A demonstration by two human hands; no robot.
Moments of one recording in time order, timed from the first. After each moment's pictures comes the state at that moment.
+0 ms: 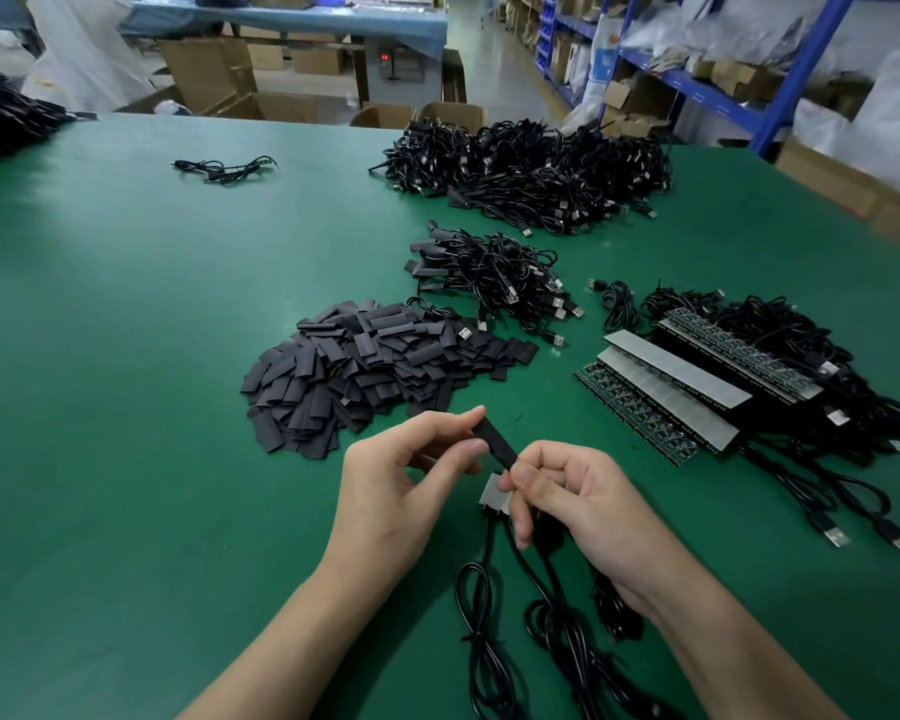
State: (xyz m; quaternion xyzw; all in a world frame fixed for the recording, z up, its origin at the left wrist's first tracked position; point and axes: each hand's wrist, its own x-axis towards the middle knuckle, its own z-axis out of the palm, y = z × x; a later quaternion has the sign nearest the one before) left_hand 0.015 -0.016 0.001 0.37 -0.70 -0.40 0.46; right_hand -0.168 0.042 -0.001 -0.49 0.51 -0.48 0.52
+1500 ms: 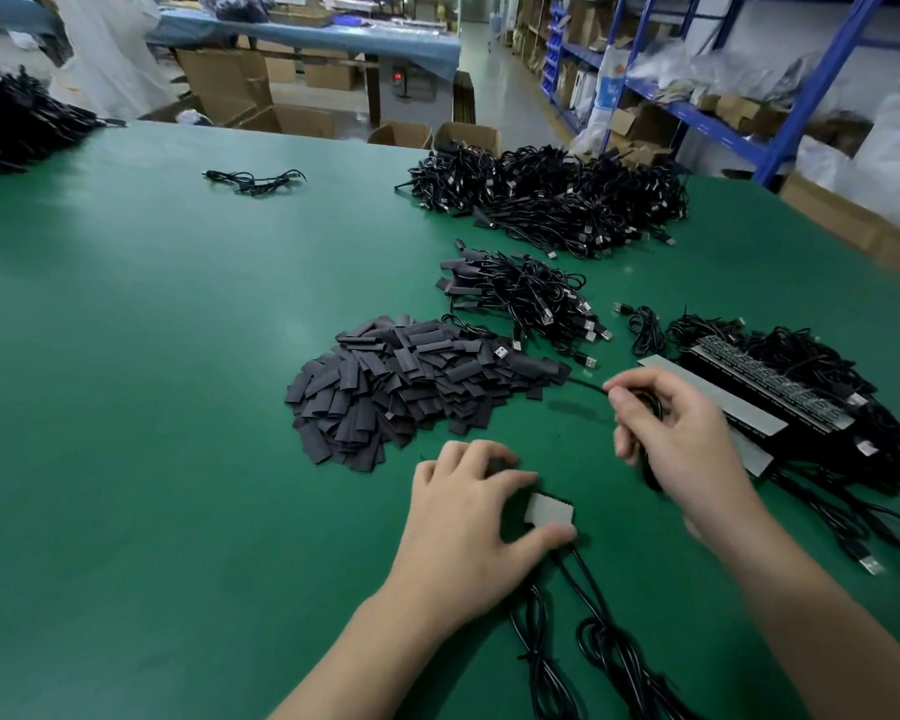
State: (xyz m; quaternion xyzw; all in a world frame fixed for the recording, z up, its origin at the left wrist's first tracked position) left_hand 0.015 -0.020 -0.015 0.42 -0.86 -0.19 0.20; right_hand -0.201 0.004 0.028 -0.50 0.66 -0.51 0.24
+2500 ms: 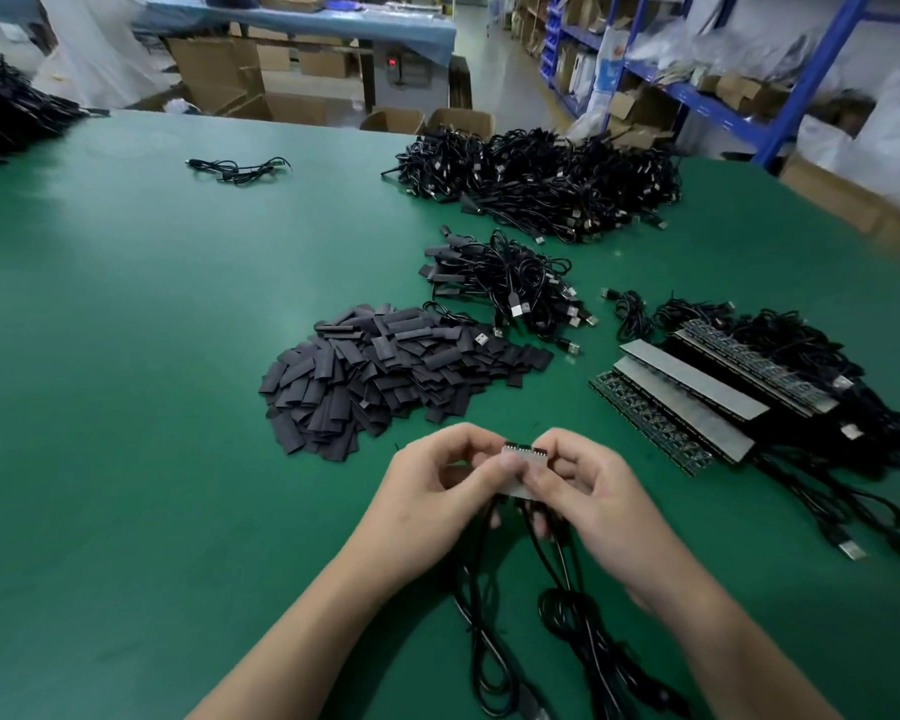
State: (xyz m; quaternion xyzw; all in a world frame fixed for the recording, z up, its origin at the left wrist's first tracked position) left_hand 0.018 -0.025 0.001 0.35 -0.67 -0.57 0.33; right_hand -0.161 0.034 -0.001 -0.54 0.54 -0.46 0.45
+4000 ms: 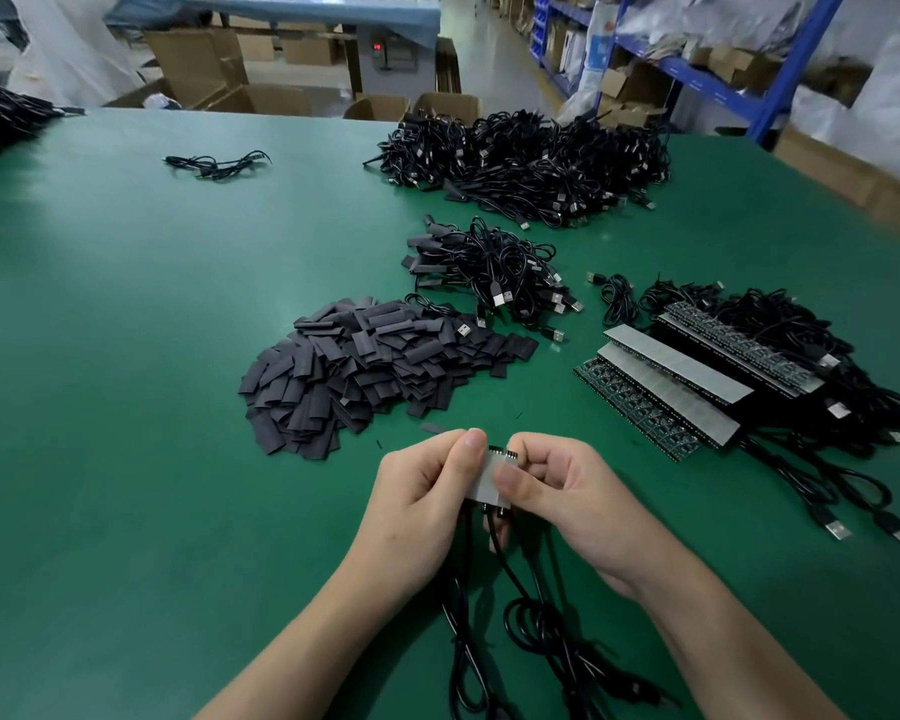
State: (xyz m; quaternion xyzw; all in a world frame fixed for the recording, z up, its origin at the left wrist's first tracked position) left_hand 0.006 -0.011 -0.004 0.31 -0.68 -0.54 0.40; right_hand -0.159 0.035 0.006 -0.48 0.44 -0.49 0.59
